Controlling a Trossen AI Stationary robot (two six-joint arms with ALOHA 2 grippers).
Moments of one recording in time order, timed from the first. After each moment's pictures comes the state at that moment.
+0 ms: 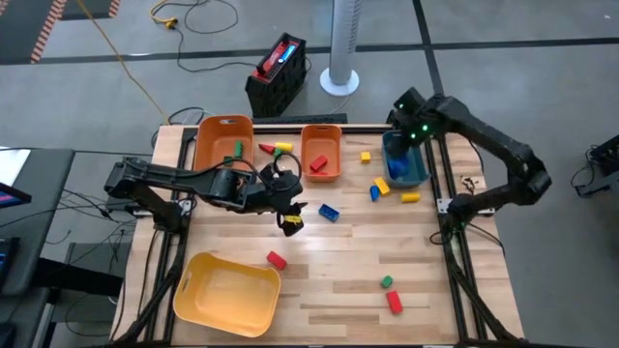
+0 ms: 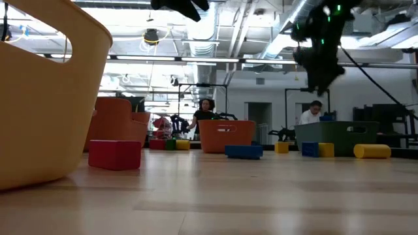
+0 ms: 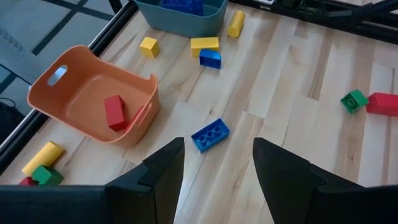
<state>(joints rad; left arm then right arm) -0.17 1.56 1.58 -0.79 -0.47 -0.39 -0.78 1.33 1.23 -1.14 -0.03 0.04</state>
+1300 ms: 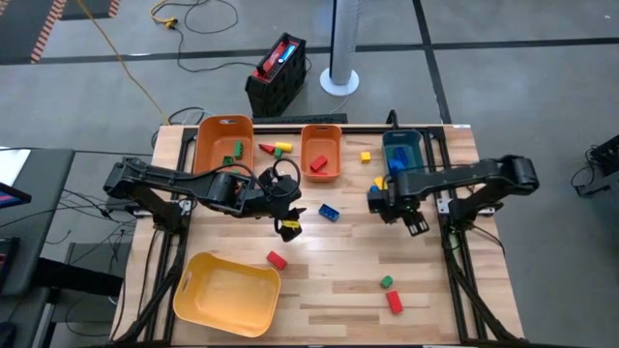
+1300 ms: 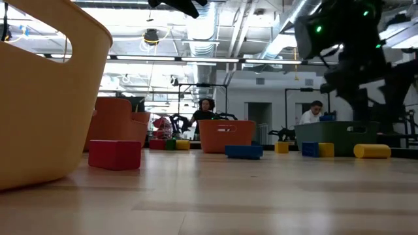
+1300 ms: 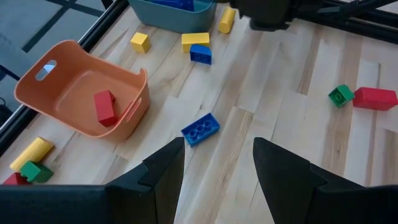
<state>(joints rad) -0.20 1.55 1.58 -0.81 -0.47 -0.42 -0.01 1.45 0.91 -1.31 0.16 -0.32</state>
